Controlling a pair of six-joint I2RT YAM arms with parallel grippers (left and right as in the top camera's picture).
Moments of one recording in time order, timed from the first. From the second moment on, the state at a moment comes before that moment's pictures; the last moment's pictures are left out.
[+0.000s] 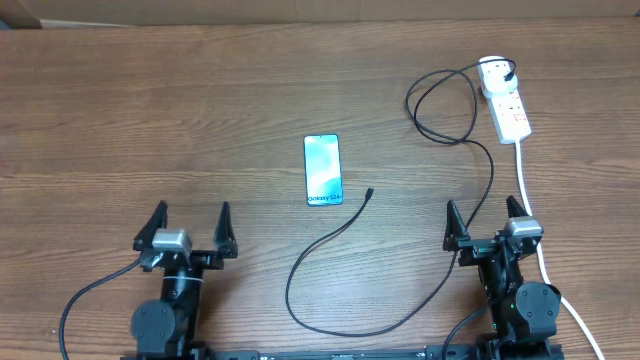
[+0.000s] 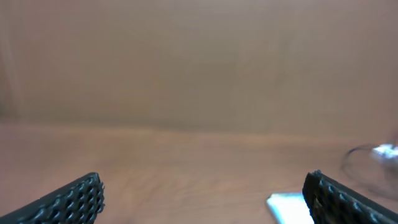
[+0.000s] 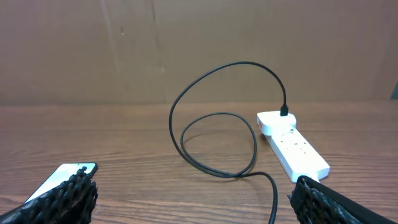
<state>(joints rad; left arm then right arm) -0.01 0.01 0.01 0.13 0.09 -0.12 0.07 0.01 0.02 -0.03 -0.03 0.06</state>
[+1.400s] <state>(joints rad) -0.26 1.58 1.78 -1.26 0.18 -0.22 0.07 0.01 0.02 -0.03 -0.03 0.06</state>
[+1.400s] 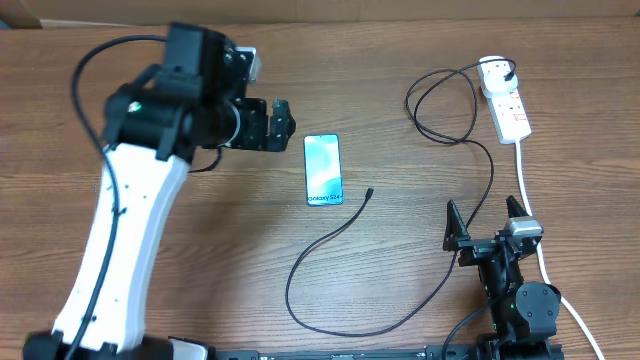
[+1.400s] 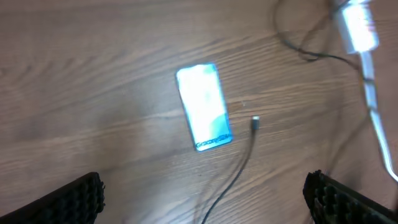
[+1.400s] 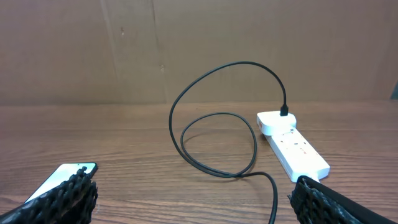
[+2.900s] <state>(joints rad) -0.54 2.21 1.89 -1.14 -0.05 -0.68 0.07 0.01 0.02 -0.03 -0.03 0.06</state>
